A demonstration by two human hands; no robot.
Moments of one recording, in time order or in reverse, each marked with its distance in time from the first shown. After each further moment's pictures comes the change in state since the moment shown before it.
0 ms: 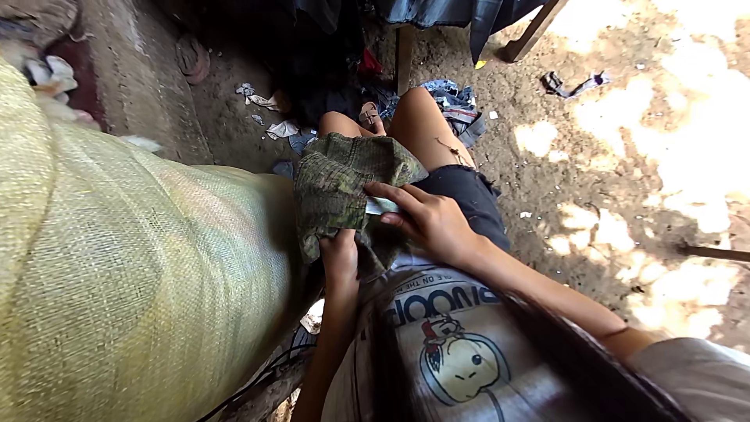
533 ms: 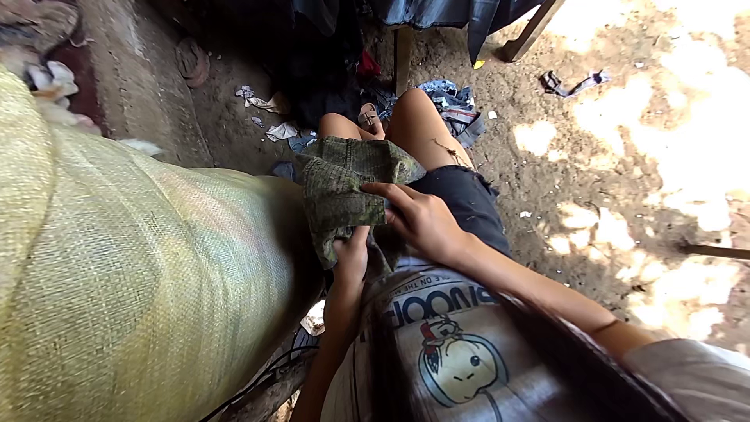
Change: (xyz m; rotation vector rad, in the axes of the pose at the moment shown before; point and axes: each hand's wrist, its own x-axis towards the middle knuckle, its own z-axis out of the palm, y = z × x) left_hand -0.007 -0.005 0.006 0.019 -0.056 0.045; right_hand 0.008 -0.006 0.006 0.066 -0.008 0.045
